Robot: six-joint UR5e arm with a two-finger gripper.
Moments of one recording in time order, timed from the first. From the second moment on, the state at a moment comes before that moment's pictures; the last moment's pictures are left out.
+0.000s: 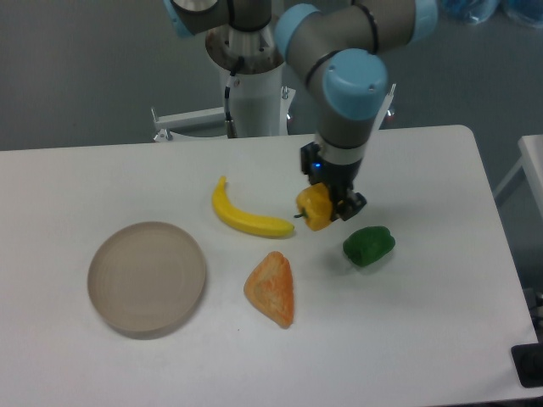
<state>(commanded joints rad) 2.36 -1.91 -1.42 -1.37 1.54 1.62</state>
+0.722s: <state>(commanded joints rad) 2.36 -2.00 -1.31 -1.41 1.60 1.69</state>
